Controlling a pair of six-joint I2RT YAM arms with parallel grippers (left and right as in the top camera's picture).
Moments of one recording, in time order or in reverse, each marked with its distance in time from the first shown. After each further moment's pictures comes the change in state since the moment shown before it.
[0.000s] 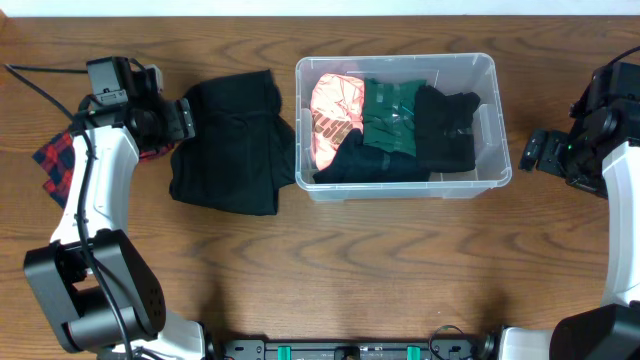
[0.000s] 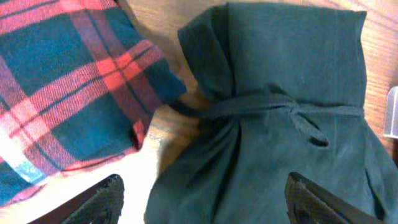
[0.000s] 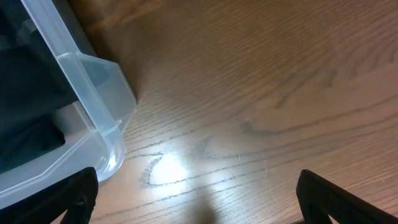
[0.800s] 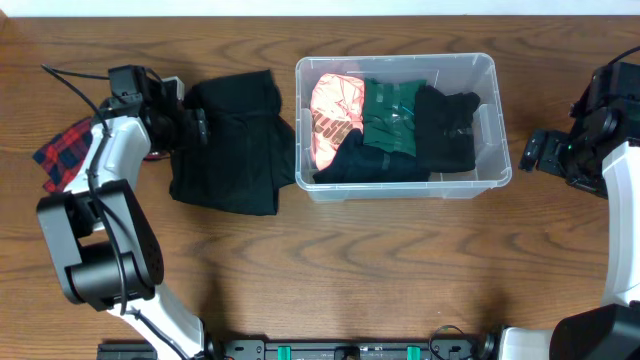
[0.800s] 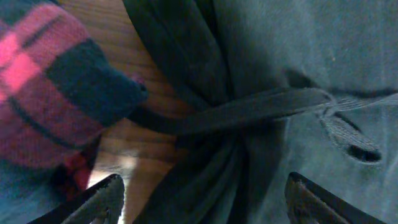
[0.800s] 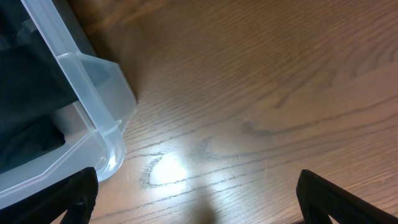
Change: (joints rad) left arm -0.001 0.205 0.000 0.087 0.119 0.066; right arm 0.000 0.000 0.000 0.000 0.000 0.000
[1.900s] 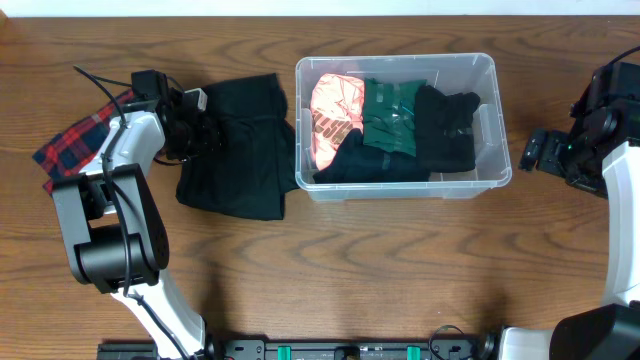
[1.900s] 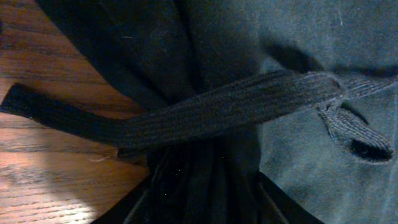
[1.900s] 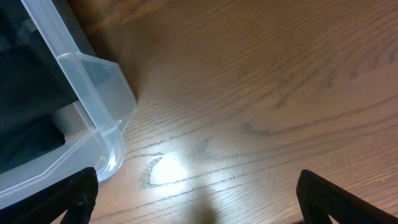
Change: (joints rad) left arm -0.053 0.081 0.023 -0.087 0.082 0.000; right arm 0.000 0.000 0.000 0.000 0.000 0.000
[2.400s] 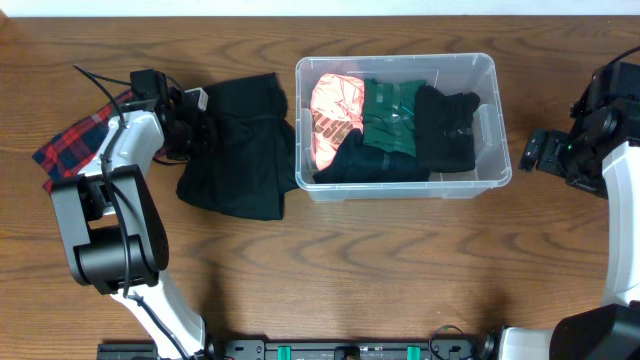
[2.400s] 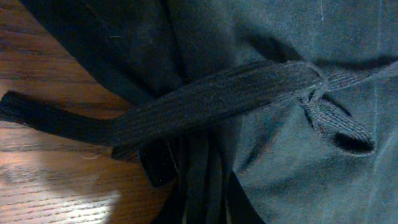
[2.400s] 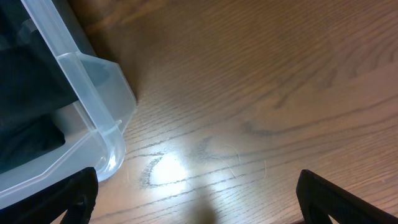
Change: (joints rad) left arm 0.003 -0.005 0.007 -0.014 0.019 0.019; right arm 0.000 0.000 0.000 0.000 0.000 0.000
